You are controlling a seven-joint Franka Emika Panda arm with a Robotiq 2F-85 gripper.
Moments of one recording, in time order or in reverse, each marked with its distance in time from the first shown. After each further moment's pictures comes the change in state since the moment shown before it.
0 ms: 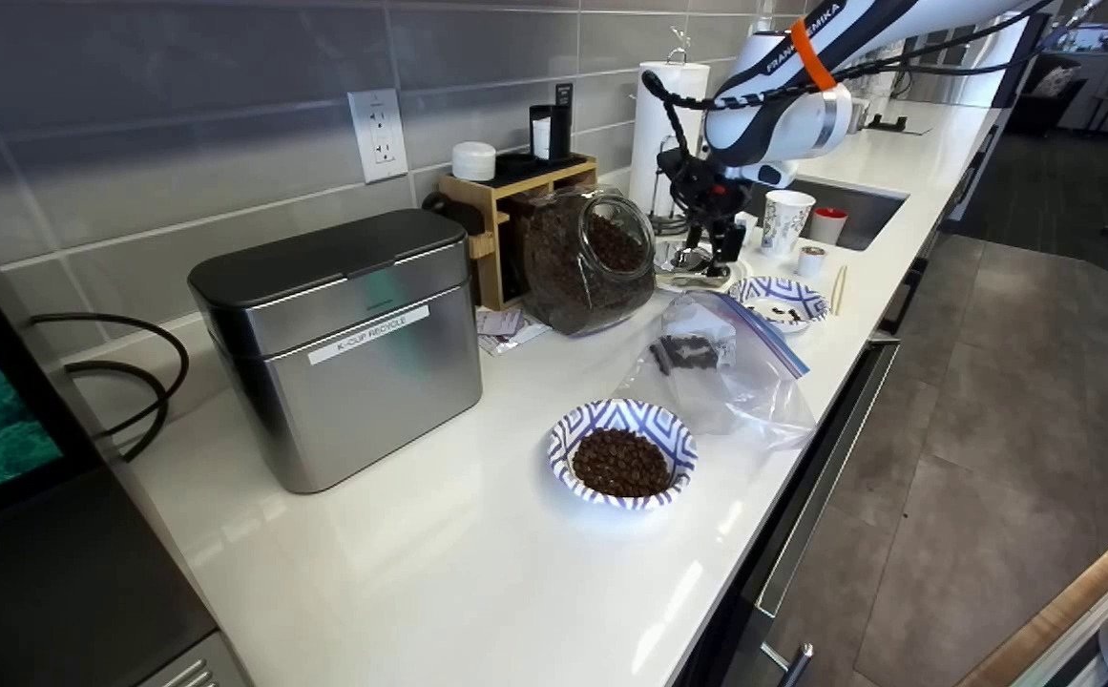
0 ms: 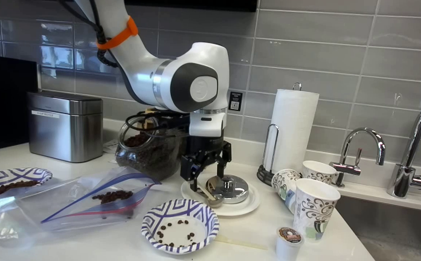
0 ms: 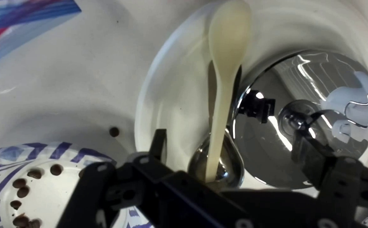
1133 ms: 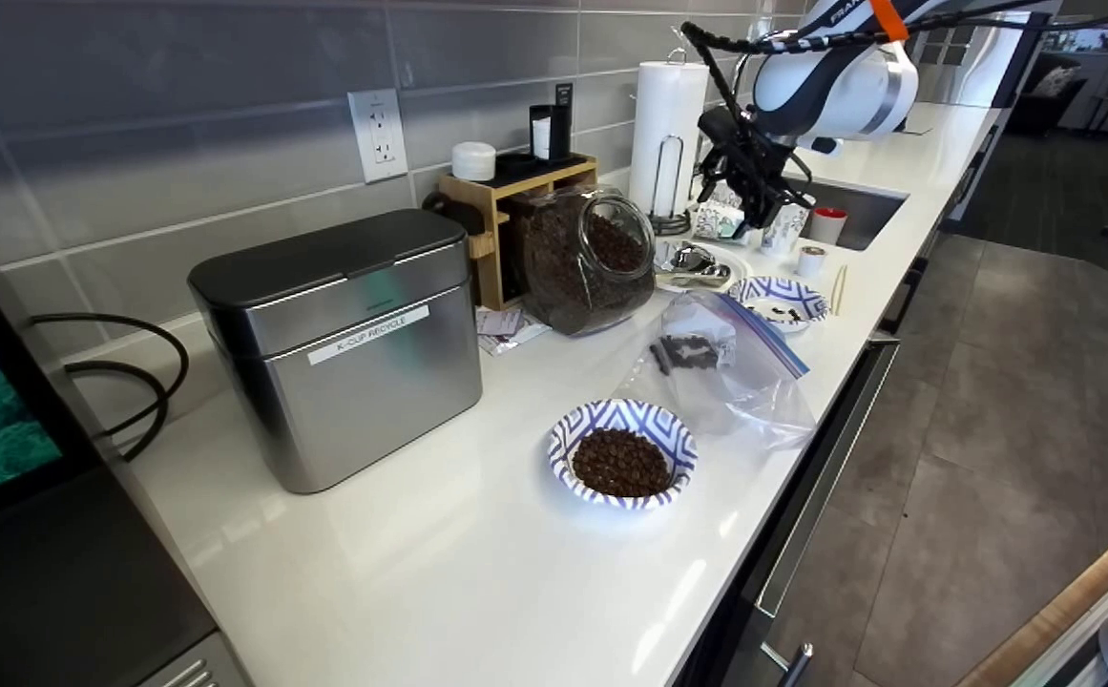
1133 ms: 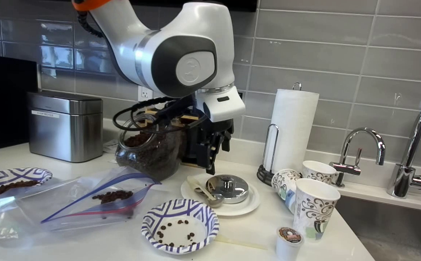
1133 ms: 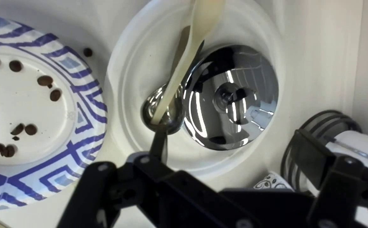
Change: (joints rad) arm -0.200 -0.186 0.169 -0.198 0.083 0.250 -0.537
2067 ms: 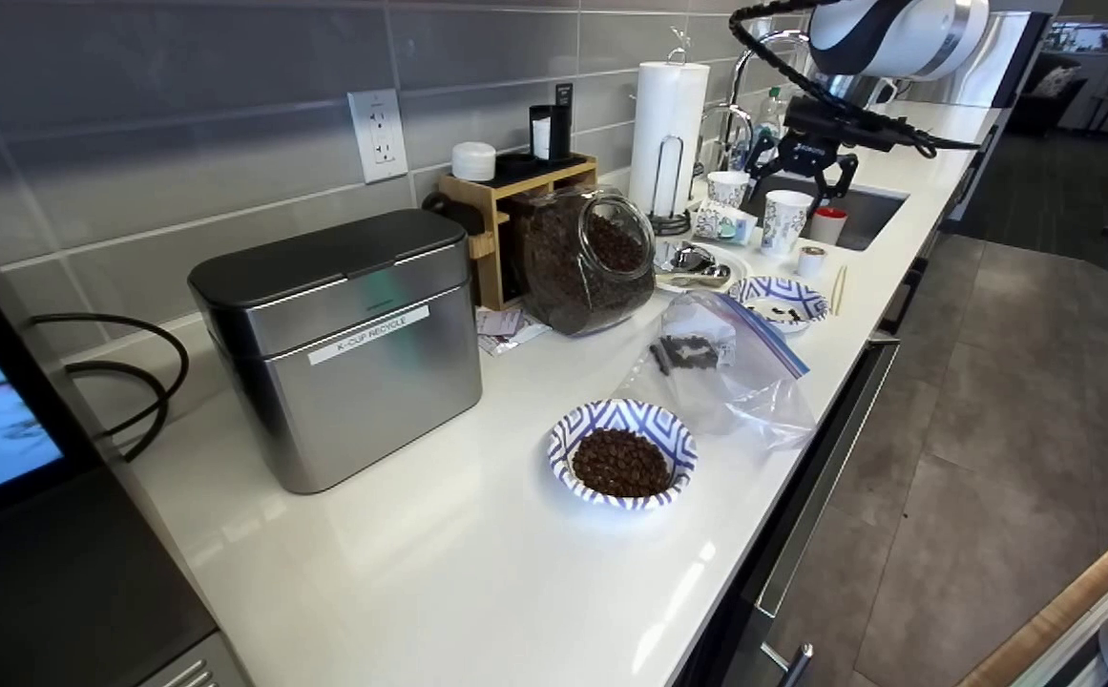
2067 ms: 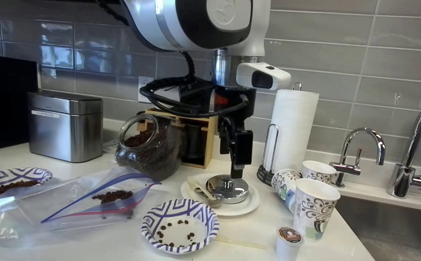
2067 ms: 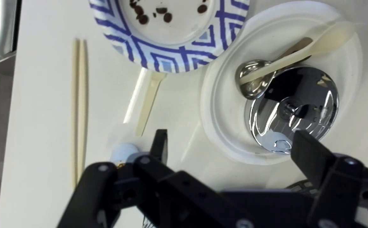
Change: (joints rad) arm -0.034 -0.118 -0.088 0.020 -0.060 -0.357 -0.690
